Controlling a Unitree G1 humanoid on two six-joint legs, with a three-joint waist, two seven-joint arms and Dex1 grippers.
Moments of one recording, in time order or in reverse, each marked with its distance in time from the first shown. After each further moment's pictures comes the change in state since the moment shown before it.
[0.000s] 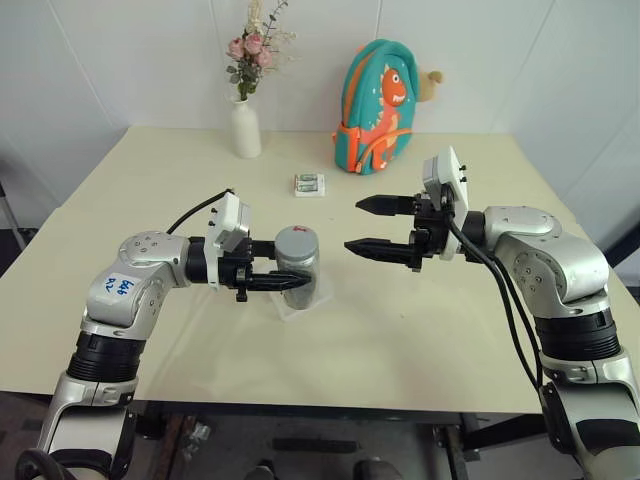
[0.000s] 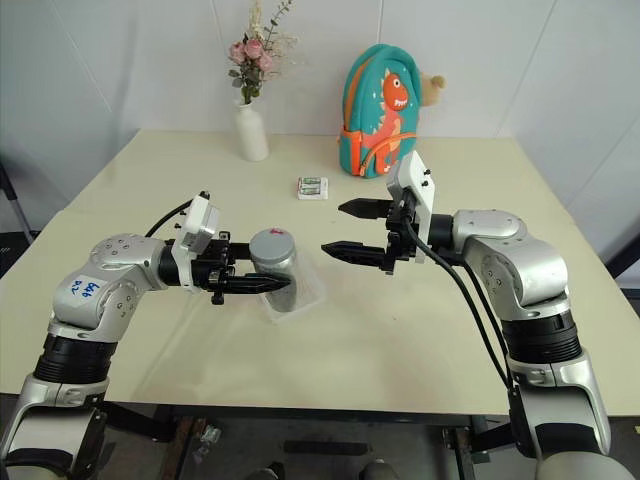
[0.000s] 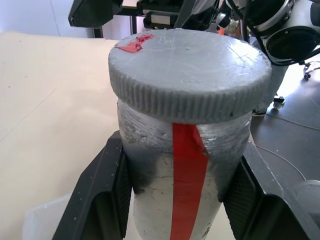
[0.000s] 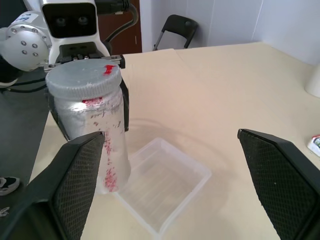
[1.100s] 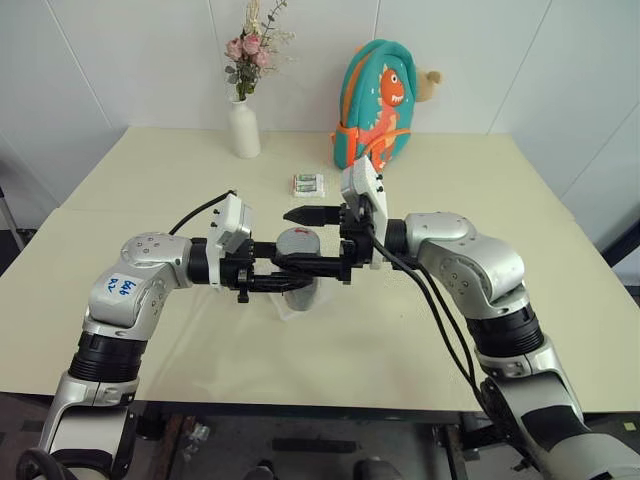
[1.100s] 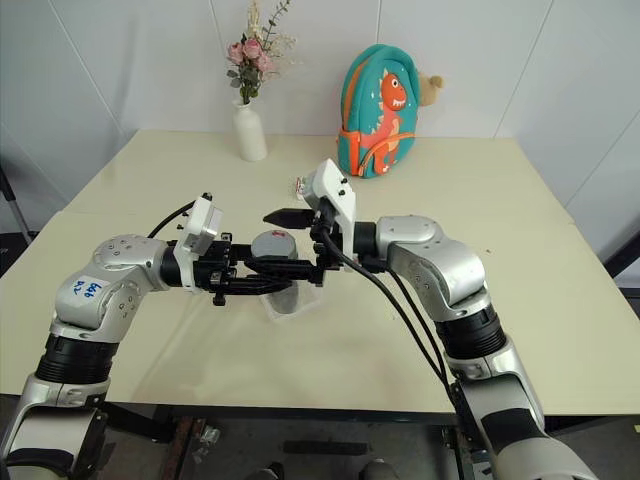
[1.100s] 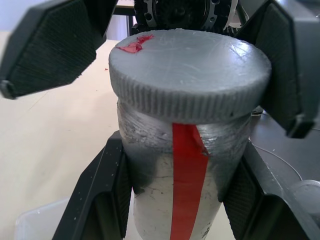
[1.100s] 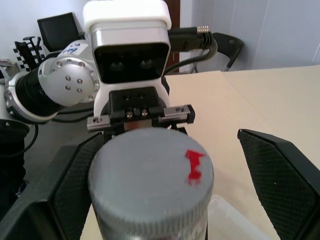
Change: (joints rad) left arm 0.000 -0.003 -0.007 0.000 0.000 0.003 0.001; right arm -0.082 0.237 0.148 -0.018 -0.048 0.008 -0.097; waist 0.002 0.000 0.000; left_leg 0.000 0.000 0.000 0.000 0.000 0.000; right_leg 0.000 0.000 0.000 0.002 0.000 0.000
